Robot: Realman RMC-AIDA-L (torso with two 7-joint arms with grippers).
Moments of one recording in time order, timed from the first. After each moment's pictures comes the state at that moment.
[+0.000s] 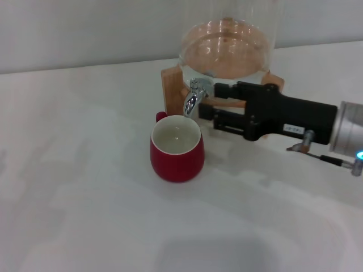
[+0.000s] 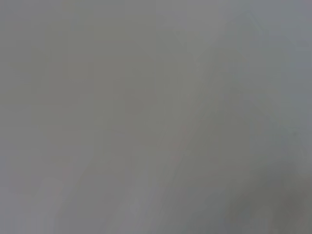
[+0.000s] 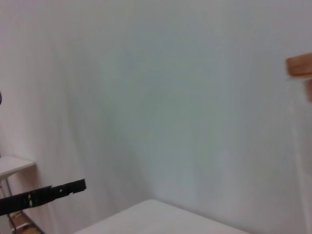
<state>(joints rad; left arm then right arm) -0.07 -2.08 0.87 0.86 -1.94 -1.24 1.84 0.02 2.01 1.57 1.37 -1.24 1.01 -1.53</state>
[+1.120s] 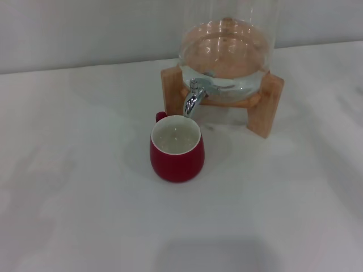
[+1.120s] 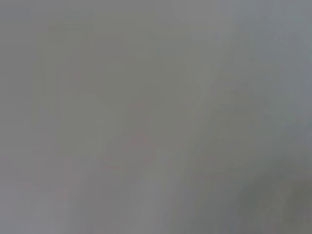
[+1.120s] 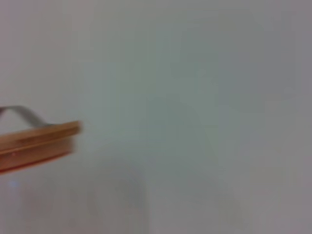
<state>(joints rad) -0.03 -2.08 0.86 0.85 -1.94 -1.24 1.84 -0.01 2.01 2.25 1.18 -1.29 1.10 -1.55</state>
